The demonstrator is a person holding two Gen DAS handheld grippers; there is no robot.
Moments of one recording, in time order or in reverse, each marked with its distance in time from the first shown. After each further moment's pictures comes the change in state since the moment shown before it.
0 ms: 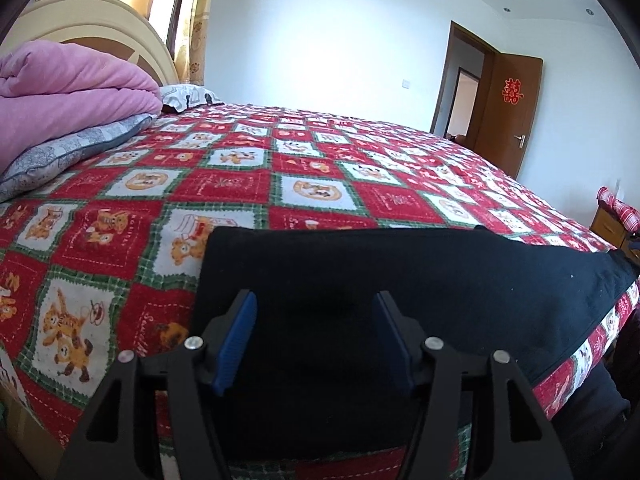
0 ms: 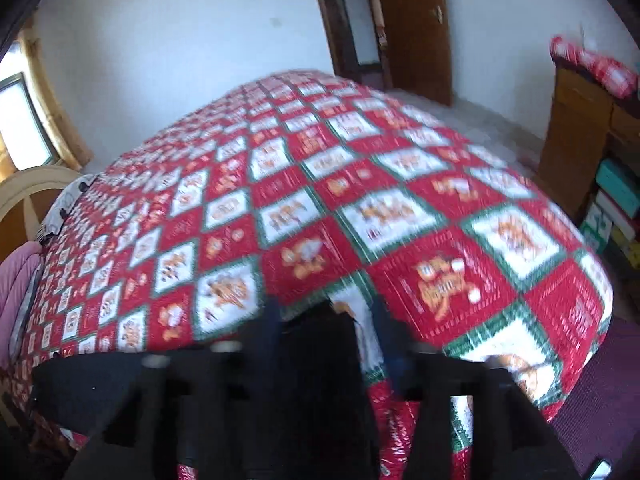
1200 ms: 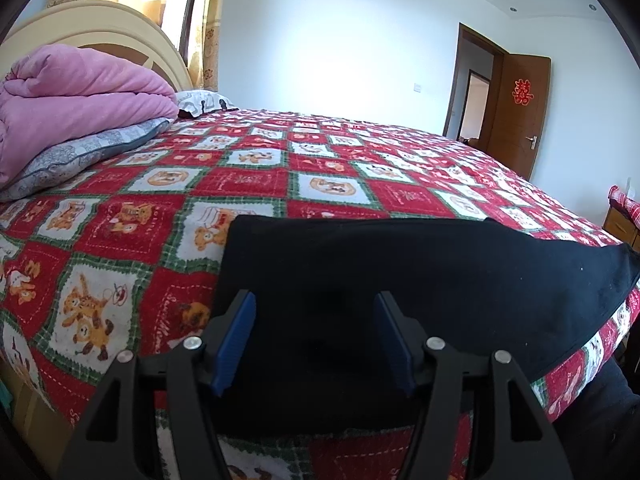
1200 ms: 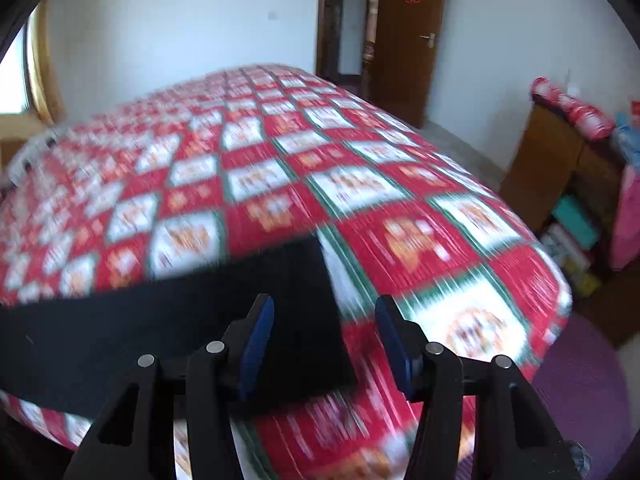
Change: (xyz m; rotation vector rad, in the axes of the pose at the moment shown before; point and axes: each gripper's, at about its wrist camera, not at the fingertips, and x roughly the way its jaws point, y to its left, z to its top) left arm -0.010 0.000 -0.014 0.001 -0.023 0.056; right arm -0.006 0.016 -0.054 -0.163 -0.027 -0.252
